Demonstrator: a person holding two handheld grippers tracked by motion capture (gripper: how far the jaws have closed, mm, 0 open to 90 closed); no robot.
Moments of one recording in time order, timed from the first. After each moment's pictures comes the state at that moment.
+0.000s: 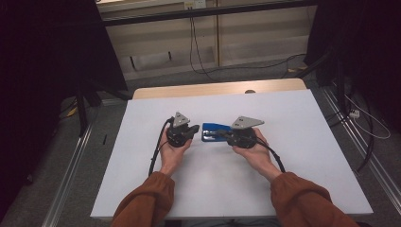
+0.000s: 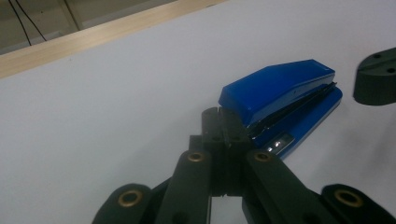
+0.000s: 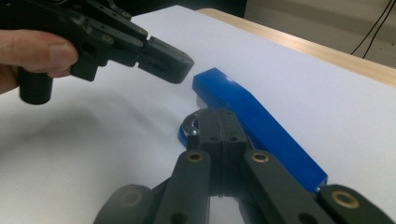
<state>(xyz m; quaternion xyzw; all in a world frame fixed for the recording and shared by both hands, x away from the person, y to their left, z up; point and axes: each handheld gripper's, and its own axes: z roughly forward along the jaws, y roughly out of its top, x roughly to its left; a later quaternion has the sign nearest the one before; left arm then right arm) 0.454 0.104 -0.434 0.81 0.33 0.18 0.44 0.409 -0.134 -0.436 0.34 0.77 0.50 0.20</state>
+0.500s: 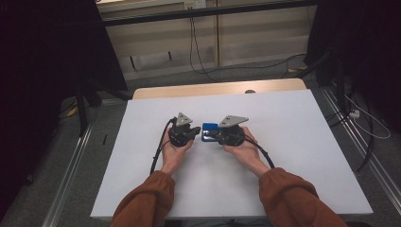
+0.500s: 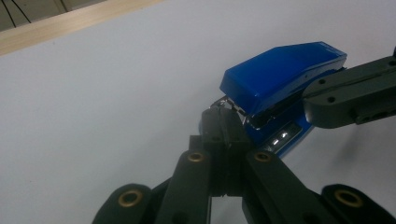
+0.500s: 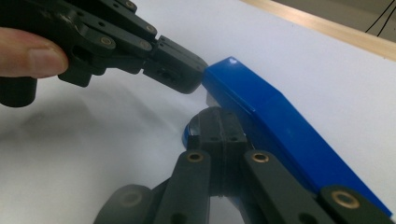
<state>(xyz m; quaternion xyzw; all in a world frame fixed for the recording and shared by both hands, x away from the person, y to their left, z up) 0.462 0.099 -0.443 0.83 0.33 0.16 0.43 0.426 -0.106 -0.447 0.35 0.80 0.46 0.18</state>
